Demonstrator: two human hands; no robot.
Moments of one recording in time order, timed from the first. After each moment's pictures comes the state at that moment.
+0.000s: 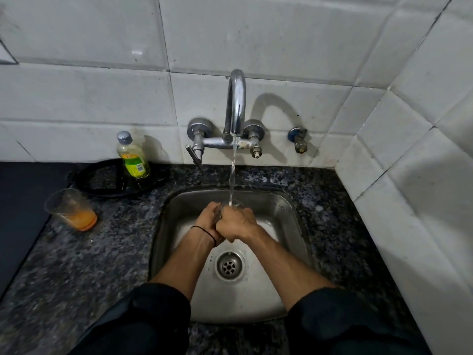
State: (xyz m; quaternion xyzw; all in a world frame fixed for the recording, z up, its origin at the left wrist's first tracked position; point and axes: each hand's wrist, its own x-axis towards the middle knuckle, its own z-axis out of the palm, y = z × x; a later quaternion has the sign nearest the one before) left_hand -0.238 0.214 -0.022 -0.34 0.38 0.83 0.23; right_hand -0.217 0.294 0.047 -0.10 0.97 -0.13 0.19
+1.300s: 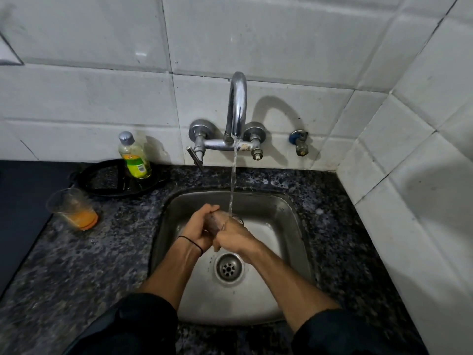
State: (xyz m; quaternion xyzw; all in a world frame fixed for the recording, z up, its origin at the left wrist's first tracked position) left_hand -0.231 0.191 -0.041 -0.25 0.39 0.86 0.21; right_hand -0.209 0.297 0.005 -0.03 0.87 -0.39 0.29
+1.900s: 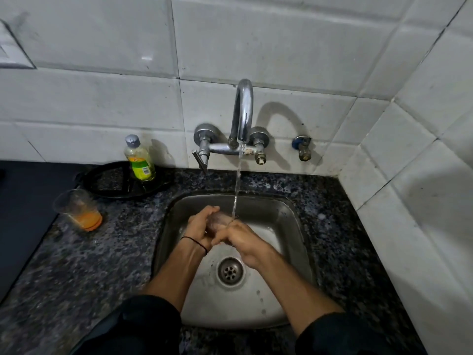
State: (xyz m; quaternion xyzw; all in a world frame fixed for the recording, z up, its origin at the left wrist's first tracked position) left_hand -0.235 0.187 -0.042 -0.30 0.41 0.85 0.13; right_hand -0.203 0.302 0.008 0.02 0.70 -0.64 0.31
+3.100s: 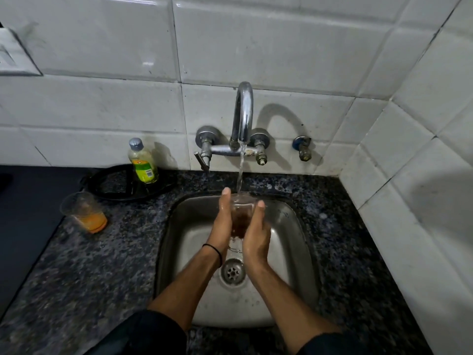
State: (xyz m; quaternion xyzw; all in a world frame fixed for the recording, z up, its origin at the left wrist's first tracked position) left_hand -0.192 0.232 0.029 -0.12 0.59 0.79 0.12; right_hand -0.179 0.296 0.017 0.23 0.66 -0.71 -0.03
